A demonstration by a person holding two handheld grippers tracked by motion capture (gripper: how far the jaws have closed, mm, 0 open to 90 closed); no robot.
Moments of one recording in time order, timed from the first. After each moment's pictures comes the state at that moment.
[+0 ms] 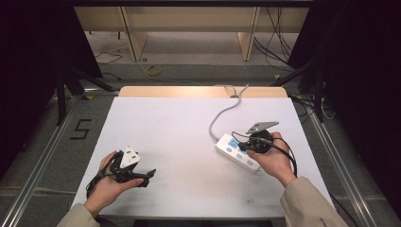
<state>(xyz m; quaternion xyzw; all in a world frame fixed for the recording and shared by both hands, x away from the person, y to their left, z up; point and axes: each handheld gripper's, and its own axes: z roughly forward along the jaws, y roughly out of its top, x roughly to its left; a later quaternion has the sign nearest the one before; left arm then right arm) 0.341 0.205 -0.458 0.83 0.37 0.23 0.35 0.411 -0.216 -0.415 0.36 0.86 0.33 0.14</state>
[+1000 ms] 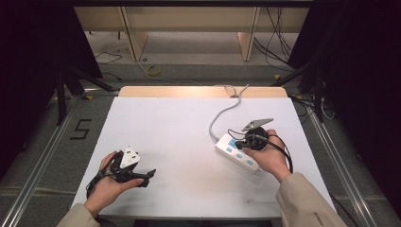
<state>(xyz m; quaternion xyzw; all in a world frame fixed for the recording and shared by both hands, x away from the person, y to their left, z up) 0.341 0.205 -0.458 0.83 0.37 0.23 0.35 0.423 -0.207 -0.417 0.36 0.87 0.32 0.13</state>
